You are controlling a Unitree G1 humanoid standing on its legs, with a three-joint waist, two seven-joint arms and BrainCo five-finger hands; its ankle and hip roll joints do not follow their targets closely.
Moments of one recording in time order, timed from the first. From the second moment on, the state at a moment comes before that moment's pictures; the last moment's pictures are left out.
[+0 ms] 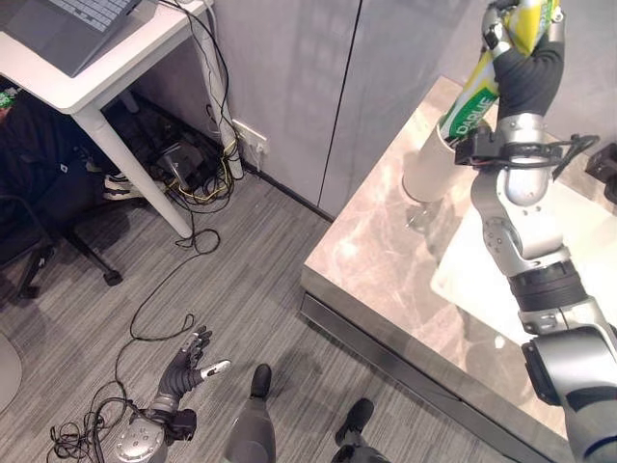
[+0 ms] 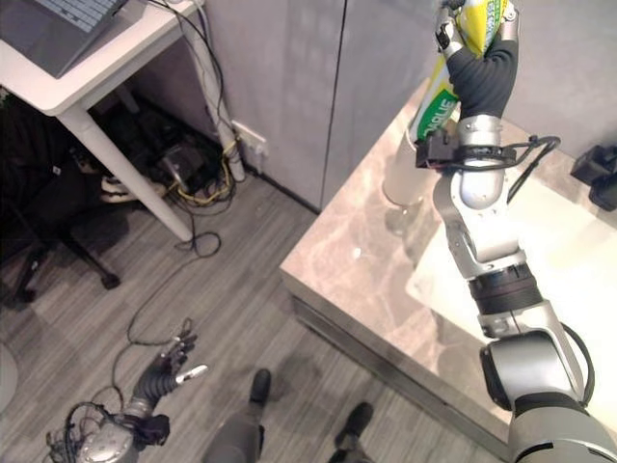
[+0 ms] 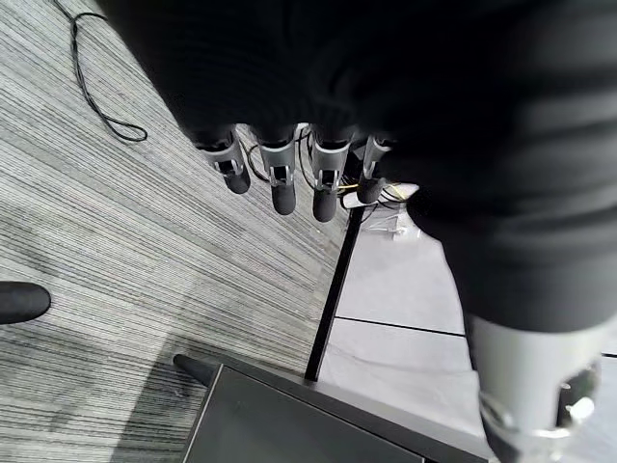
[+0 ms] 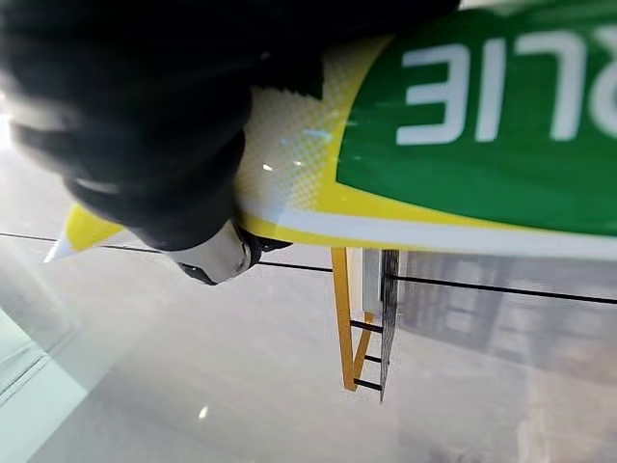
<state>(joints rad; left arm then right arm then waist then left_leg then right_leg) 0.34 0.55 -0.20 0.18 -0.43 -0.21 0.02 -0.88 -0.63 0.23 0.21 0.54 -0.30 -0.39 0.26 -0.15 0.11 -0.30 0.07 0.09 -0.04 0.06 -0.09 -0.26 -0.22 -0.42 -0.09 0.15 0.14</state>
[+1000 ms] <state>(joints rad) 0.31 0.54 -0.20 0.26 -0.43 -0.21 0.02 -0.88 -0.63 0.23 0.21 0.49 -0.28 -0.39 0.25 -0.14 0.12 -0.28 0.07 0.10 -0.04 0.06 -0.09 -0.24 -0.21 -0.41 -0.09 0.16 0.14</state>
